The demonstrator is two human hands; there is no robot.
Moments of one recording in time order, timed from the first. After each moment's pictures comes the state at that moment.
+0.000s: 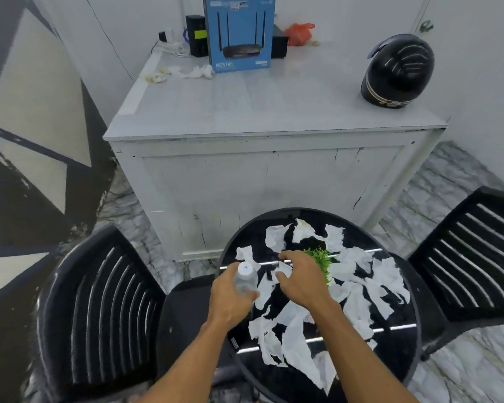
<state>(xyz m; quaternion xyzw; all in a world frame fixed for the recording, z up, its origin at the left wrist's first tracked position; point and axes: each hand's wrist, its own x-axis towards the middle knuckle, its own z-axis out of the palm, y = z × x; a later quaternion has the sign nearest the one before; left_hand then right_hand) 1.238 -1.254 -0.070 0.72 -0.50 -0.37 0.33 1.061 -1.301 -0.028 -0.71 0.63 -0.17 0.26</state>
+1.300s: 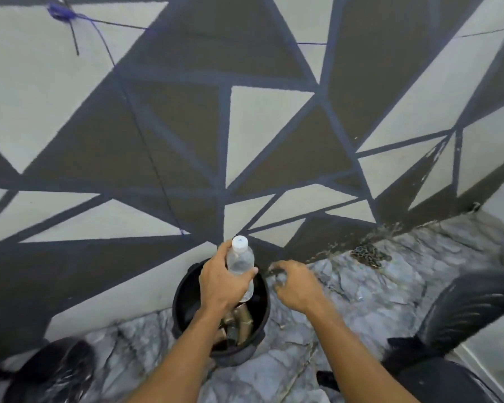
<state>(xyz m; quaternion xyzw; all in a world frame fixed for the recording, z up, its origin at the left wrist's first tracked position) 1.546 -0.691 0.002 0.88 0.03 0.11 0.46 1.551 -0.878 -0.013 -0.96 -0.02 0.06 0.28</state>
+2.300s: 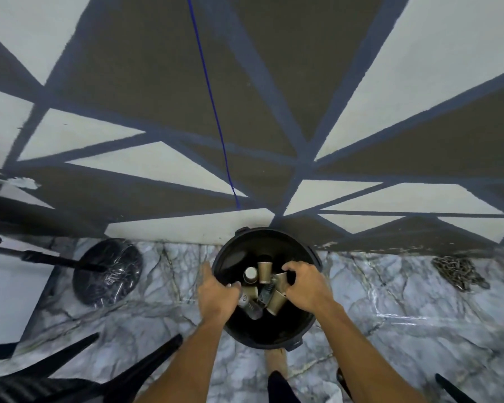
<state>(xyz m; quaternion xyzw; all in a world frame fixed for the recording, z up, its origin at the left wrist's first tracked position) 1.661 -0.568 -0.143 0.77 0.47 -0.07 0.43 1.746 -0.755 -0.129 -0.92 -0.11 0.28 0.24</state>
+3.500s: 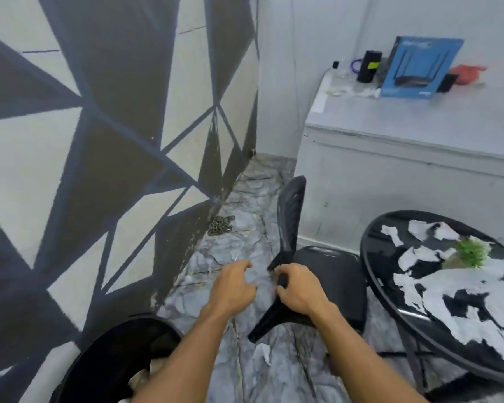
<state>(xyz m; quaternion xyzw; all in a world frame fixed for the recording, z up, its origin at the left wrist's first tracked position) 1.540 -0.846 -0.023 0.83 -0.44 -0.24 0.26 1.381 -0.940 -0.001 -0.86 0.43 -0.01 0.27</state>
